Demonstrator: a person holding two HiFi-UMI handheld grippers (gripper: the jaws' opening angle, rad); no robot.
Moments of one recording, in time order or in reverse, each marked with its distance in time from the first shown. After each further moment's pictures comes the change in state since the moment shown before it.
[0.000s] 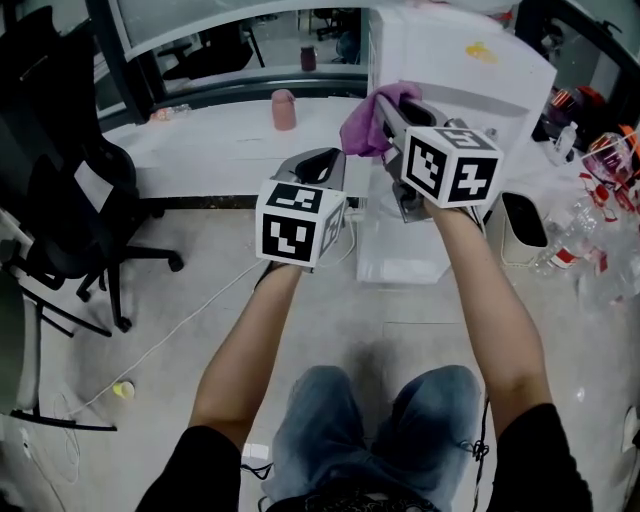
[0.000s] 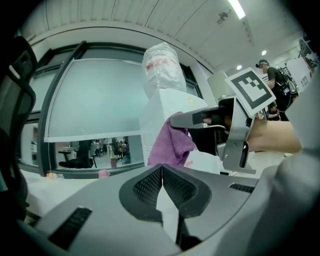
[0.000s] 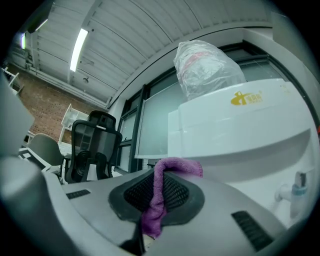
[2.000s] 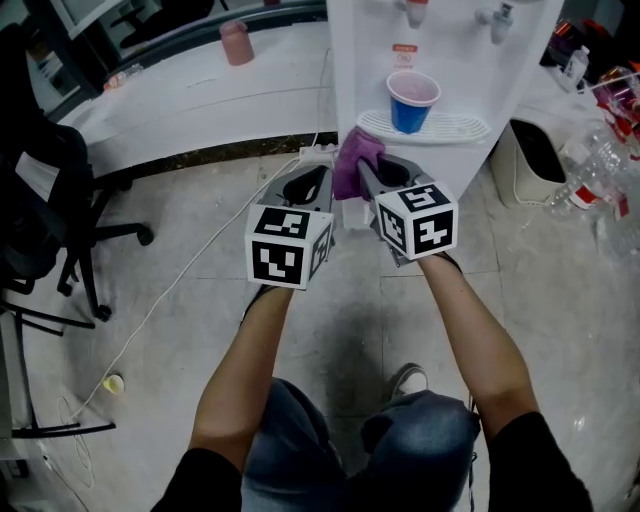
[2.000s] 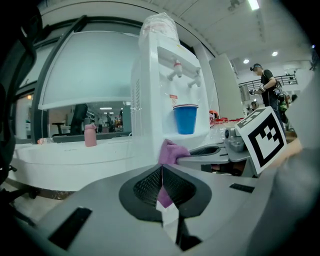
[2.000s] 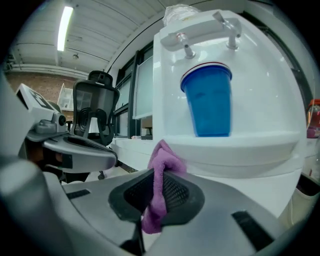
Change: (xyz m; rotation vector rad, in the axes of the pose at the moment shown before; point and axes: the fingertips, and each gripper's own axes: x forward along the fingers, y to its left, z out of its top) left arm 0.031 -0.059 -0.202 -0.065 0.207 -0.060; right arm -0.058 -0.013 -0.309 0.038 0.342 -0.018
